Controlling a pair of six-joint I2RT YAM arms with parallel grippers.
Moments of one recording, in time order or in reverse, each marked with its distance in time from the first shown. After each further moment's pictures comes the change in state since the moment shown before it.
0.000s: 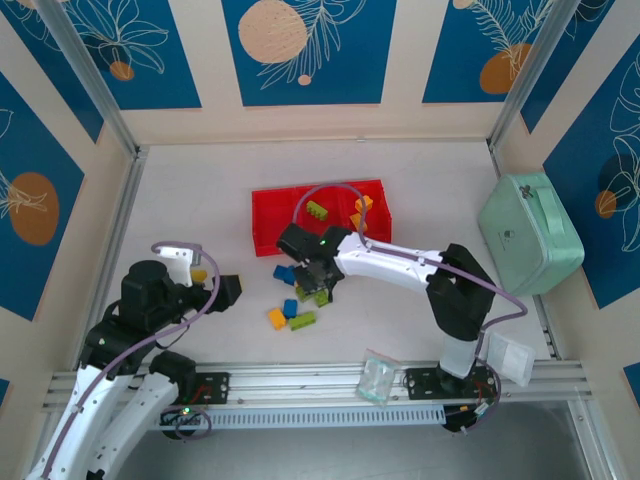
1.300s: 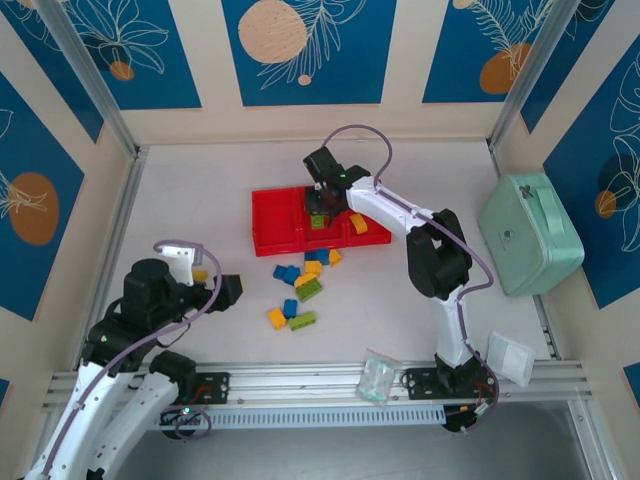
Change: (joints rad) left arm 0.000 0.016 -0.003 0.000 0.000 -0.001; right arm -0.378 0.308 0.398 0.216 -0.087 -0.074
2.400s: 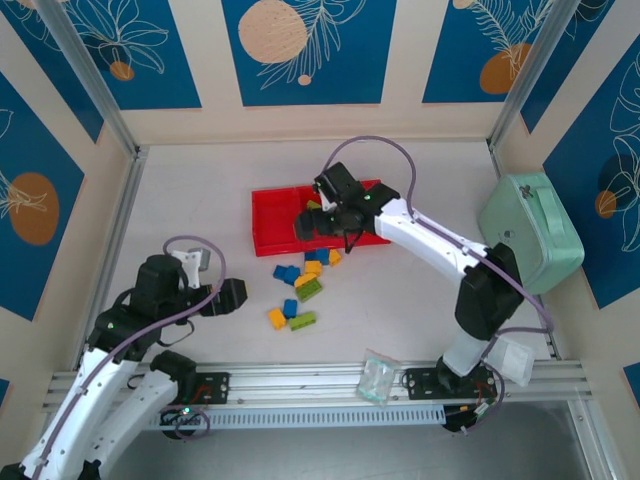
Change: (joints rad) left arm -0.031 0.090 0.030 -0.136 0.037 -0.117; right arm 0.130 -0.422 -0.315 -0.095 -0.086 -0.013
